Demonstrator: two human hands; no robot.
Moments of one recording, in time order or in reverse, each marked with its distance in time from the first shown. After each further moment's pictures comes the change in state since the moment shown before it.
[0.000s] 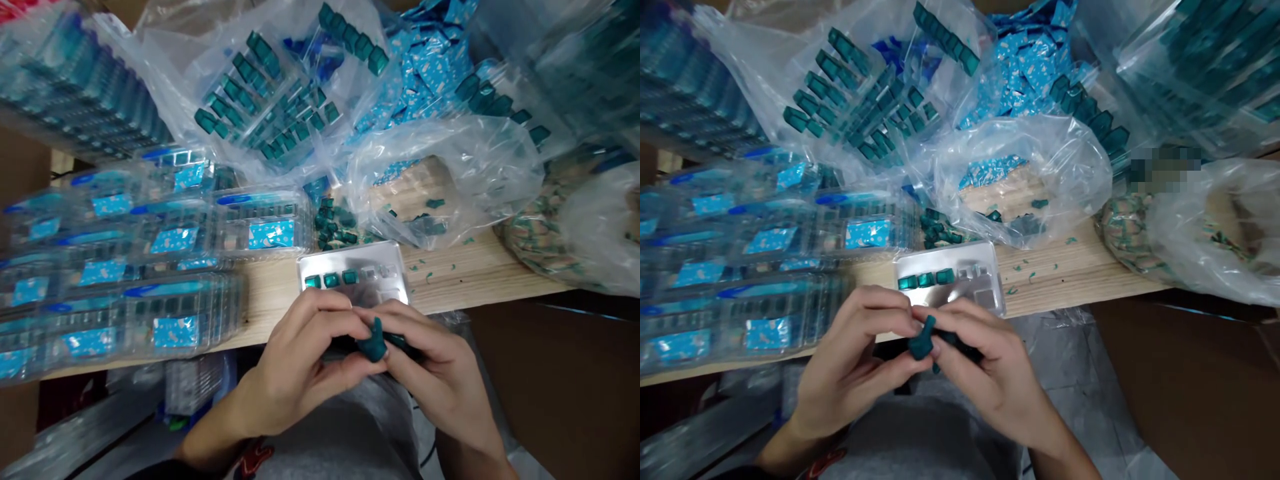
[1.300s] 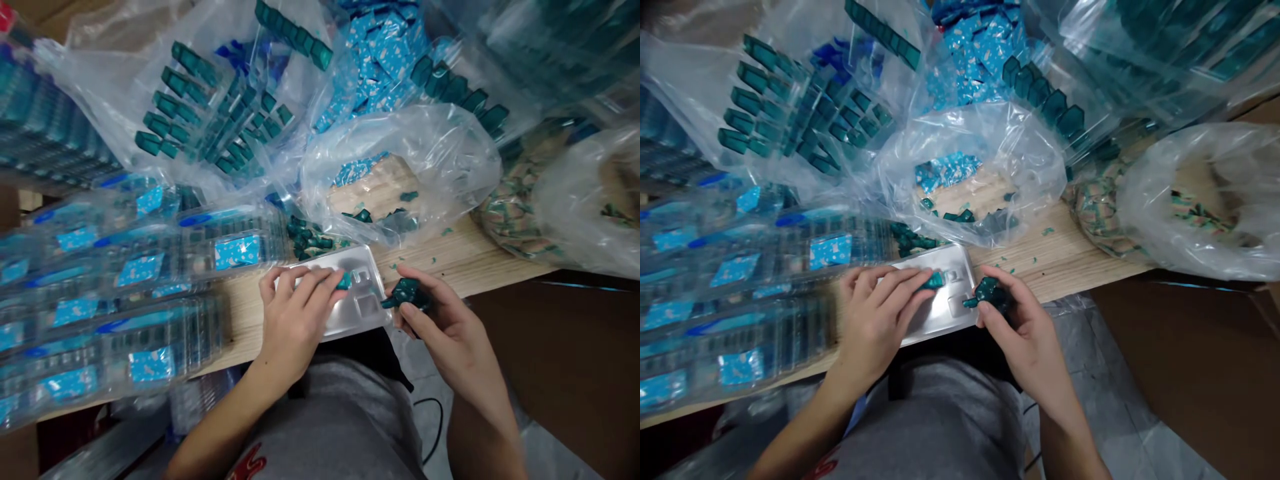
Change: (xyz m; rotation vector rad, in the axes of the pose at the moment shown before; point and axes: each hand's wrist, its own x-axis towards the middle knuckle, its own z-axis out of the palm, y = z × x) left_hand 0.021 -0.046 0.045 0.608 0.066 0.085; right_hand -0.015 0.034 -0.042 0.046 0.407 0.331
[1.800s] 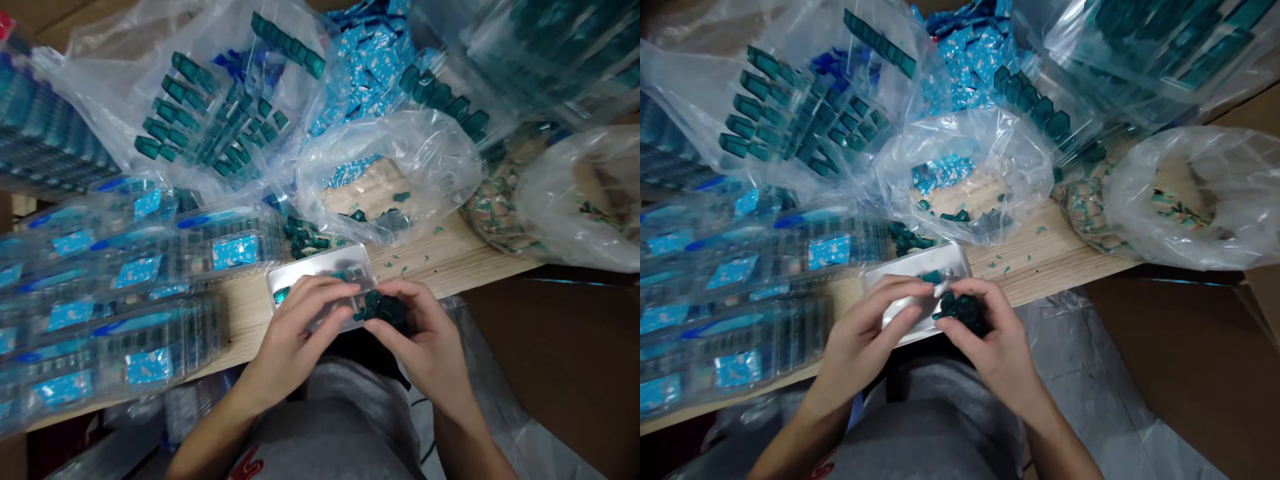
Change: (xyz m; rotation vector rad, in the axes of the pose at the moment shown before) left_hand 0.003 0.012 -0.025 -0.618 -0.178 -0.181; right_hand -0.007 -0.005 0.023 -0.060 0.003 -0.259
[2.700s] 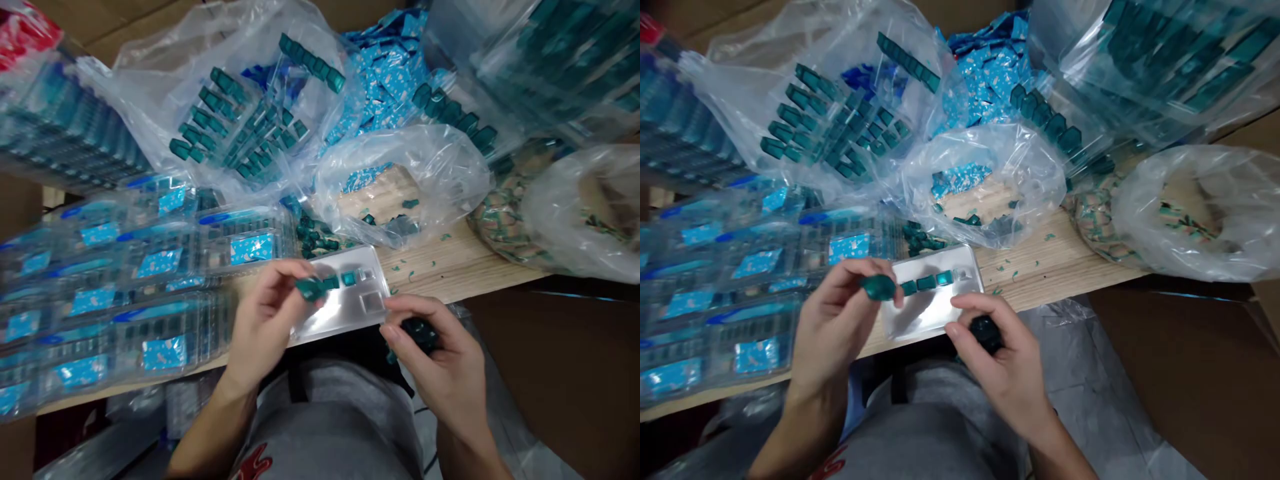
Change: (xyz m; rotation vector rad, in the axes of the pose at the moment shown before) left_hand -0.002 -0.005 -0.015 -0.468 0.326 -0.222; right_hand -0.009 -0.019 0.007 -0.079 0.036 -0.110
